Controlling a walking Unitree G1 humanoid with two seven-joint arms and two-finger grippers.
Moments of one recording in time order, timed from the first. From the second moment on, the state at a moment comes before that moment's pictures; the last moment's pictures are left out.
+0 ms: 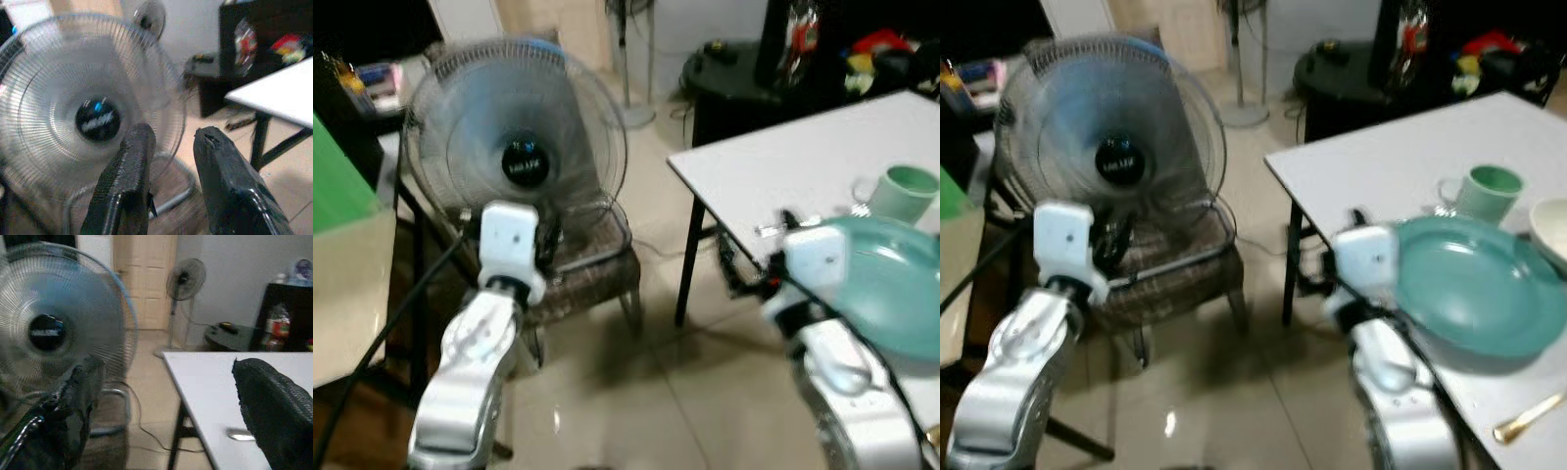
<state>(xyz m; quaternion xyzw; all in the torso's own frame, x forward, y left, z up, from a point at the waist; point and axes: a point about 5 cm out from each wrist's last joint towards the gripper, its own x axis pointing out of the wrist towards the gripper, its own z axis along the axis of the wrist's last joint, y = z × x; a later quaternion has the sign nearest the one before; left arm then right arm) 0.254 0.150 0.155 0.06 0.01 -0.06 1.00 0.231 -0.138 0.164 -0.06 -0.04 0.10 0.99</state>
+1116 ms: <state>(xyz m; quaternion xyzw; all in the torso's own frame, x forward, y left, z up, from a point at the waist) 0.229 0.159 0.146 0.08 0.03 -0.03 1.00 0.231 -0.133 0.137 -0.01 0.04 0.13 0.99</state>
